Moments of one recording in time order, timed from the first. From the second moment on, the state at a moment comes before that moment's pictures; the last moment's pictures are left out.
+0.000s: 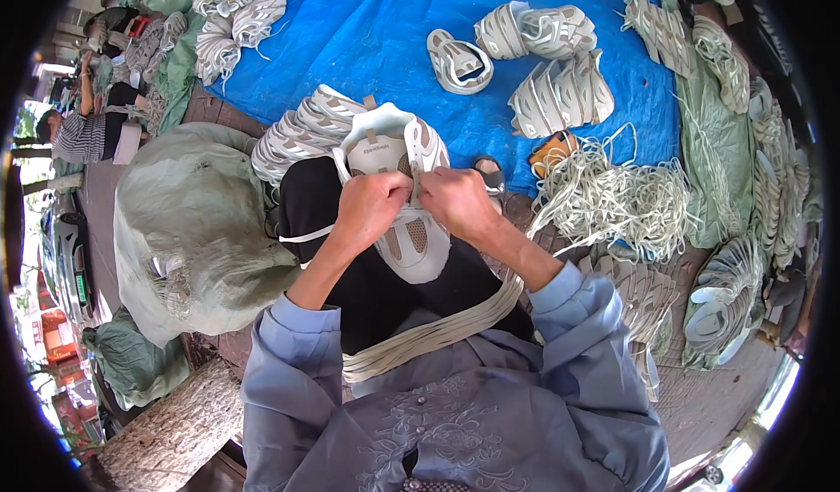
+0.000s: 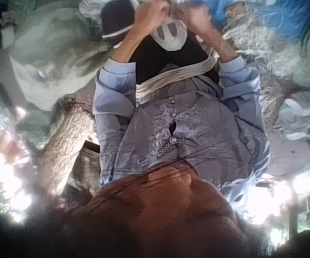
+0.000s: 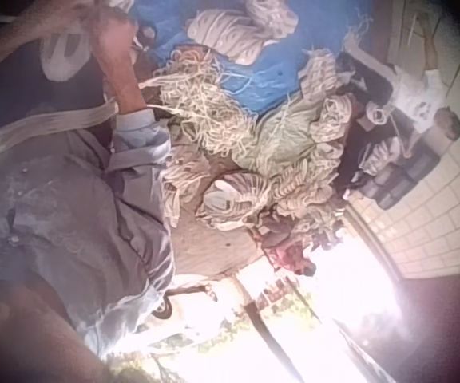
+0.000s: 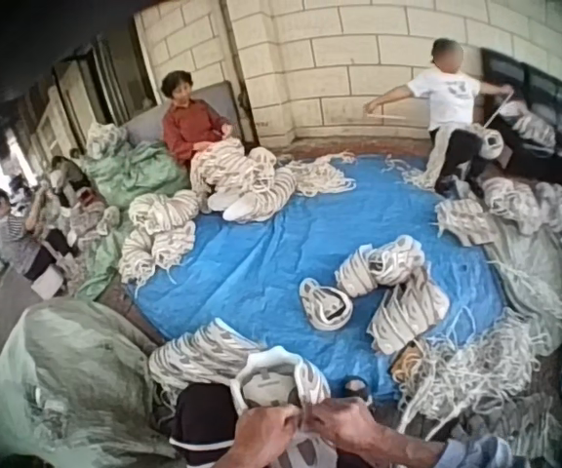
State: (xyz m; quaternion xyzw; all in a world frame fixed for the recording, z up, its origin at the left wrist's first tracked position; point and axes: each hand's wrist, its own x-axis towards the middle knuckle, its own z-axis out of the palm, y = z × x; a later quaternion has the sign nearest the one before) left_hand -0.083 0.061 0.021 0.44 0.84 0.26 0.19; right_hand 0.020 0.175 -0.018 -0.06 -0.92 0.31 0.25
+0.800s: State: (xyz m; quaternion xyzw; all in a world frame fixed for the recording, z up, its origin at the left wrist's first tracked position) left_hand -0.087 0.075 0.021 0.58 0.80 0.06 0.12; right_hand 0.012 0.197 -0.013 -0.03 -0.89 0.43 0.17
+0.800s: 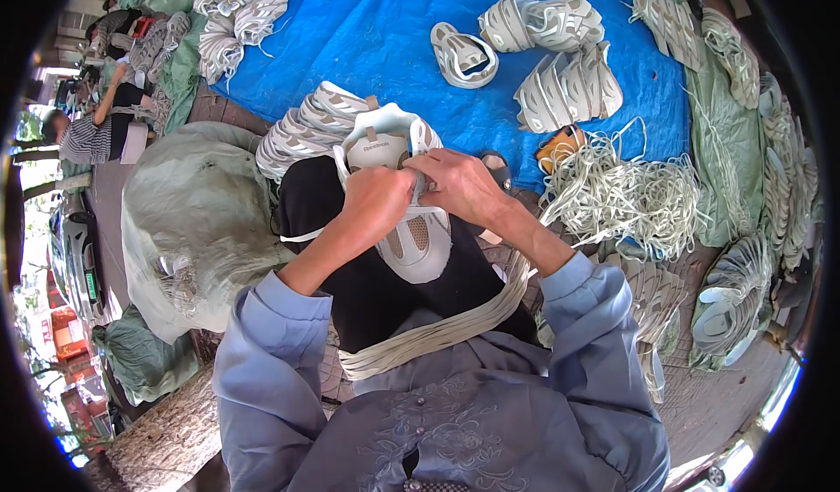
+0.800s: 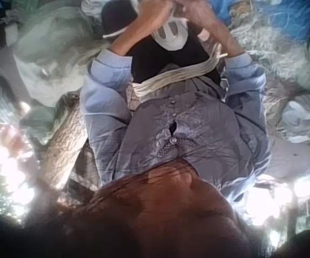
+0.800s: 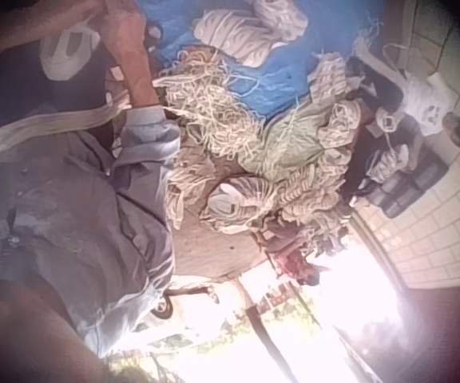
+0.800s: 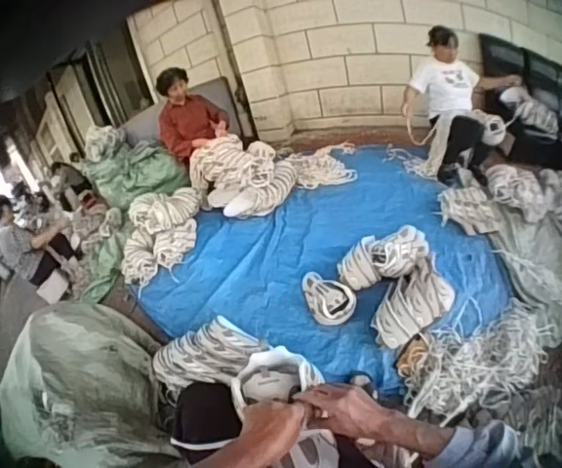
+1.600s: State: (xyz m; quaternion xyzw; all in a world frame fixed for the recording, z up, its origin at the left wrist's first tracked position) left_hand -0.141 0.004 0.060 0.45 0.84 0.23 -0.22; right_hand -0.014 0.194 0.018 -0.10 -0.65 0.75 0.07
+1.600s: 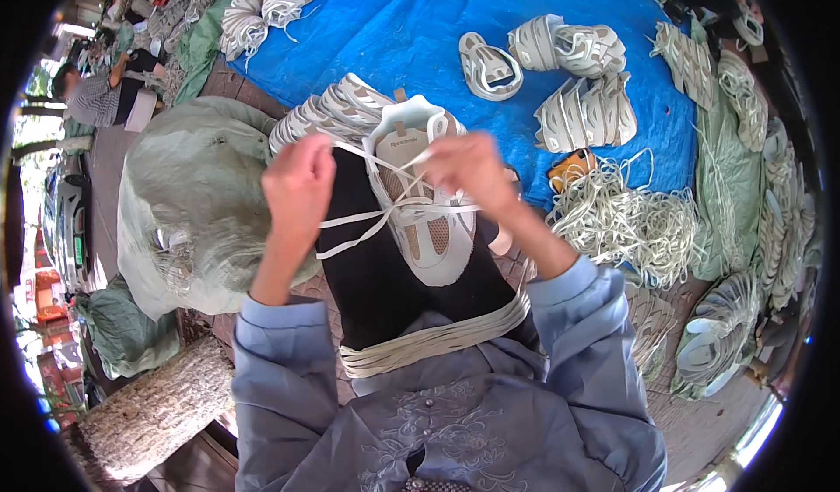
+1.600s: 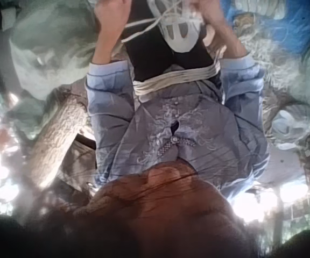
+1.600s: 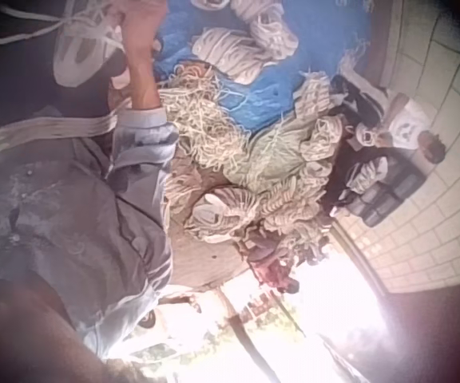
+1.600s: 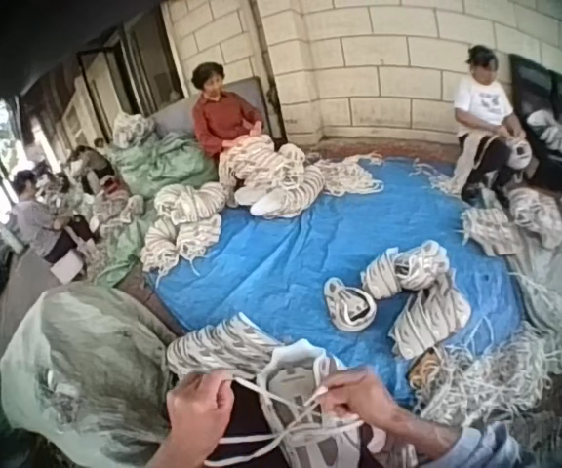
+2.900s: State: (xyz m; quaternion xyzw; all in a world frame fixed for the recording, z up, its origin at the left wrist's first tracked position) left_hand -0.090 -0.011 0.024 0.49 0.84 0.19 -0.09; right_hand -0.015 0.274 0.027 0.13 -0.95 0.19 0.21
